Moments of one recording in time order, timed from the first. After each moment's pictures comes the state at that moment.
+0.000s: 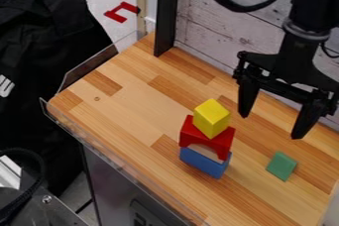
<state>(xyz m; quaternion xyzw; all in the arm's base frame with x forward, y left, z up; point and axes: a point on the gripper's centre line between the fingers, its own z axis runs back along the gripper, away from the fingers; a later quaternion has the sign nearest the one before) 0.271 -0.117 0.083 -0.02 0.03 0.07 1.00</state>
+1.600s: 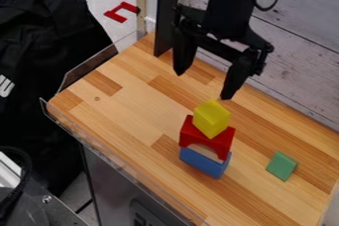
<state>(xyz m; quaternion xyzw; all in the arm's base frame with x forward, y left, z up) 0.253 -0.044 0.106 0.01 0.04 0.03 1.00</state>
